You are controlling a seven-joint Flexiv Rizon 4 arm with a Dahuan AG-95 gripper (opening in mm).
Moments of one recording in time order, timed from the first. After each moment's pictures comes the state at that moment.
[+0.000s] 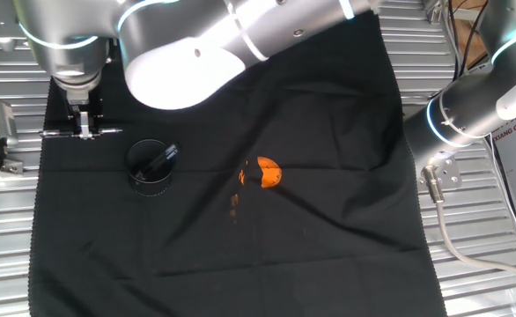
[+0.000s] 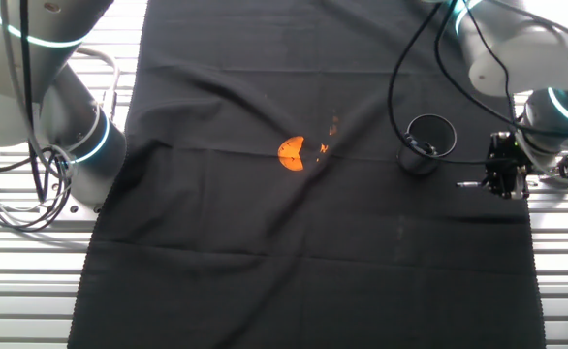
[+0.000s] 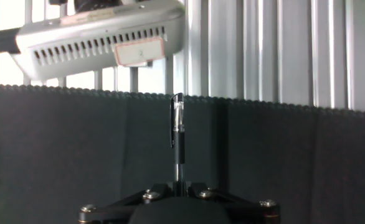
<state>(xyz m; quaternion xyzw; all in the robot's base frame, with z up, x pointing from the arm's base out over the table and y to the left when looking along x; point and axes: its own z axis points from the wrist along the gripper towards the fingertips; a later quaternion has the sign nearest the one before) 0.727 -0.050 0.064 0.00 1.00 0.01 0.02</state>
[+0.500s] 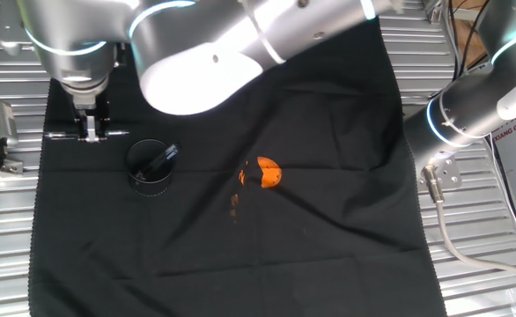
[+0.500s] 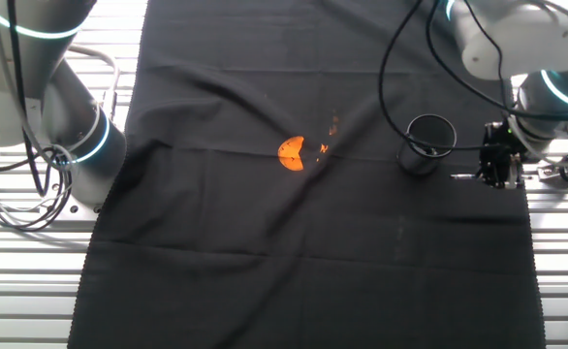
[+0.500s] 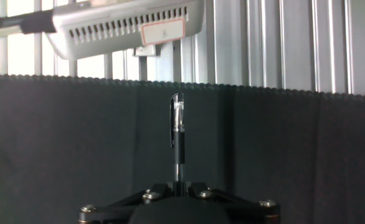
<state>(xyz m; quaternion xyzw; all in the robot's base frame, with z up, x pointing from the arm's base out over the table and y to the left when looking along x) 0.711 -0.042 0.076 0.00 1.00 0.00 0.01</state>
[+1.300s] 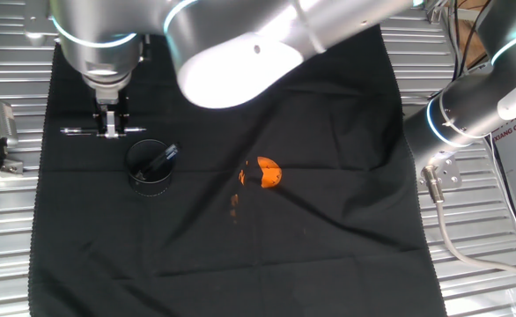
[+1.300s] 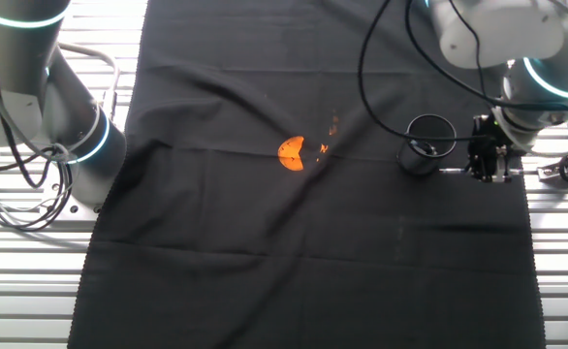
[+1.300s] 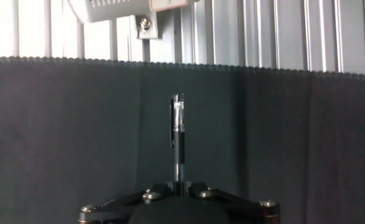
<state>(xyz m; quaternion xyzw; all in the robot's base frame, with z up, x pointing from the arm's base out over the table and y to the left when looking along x) 0.681 -0.039 0.098 0.01 1.00 0.00 0.02</state>
